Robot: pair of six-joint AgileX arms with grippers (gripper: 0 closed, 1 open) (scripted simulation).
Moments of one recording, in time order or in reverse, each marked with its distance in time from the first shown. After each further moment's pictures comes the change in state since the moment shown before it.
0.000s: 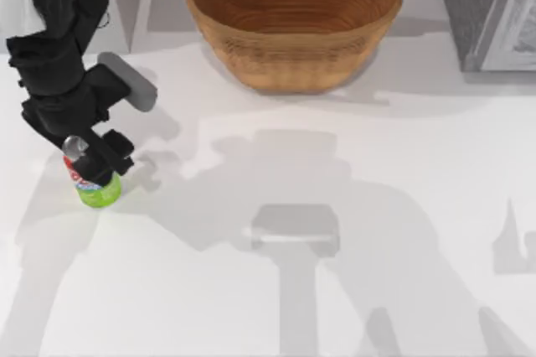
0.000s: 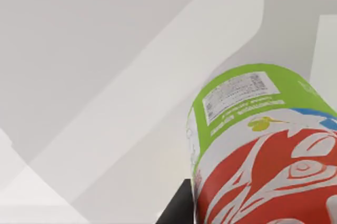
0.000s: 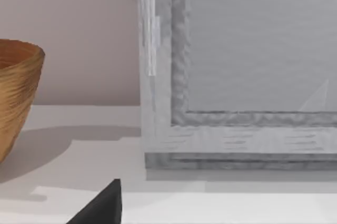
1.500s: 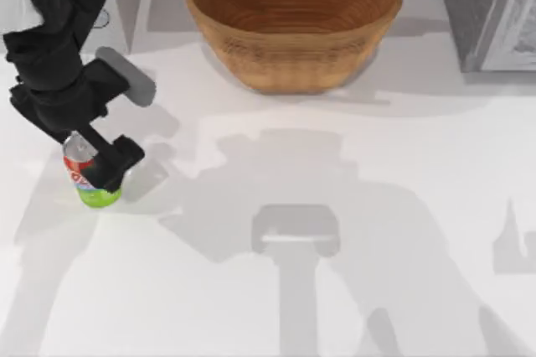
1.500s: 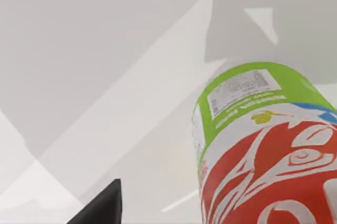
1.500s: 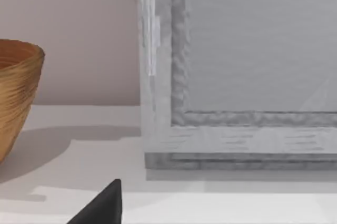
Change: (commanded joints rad) left arm 0.000 -0.004 0.010 -0.011 0.000 0.000; right arm 0.000 0.000 0.000 0.000 0.000 0.000
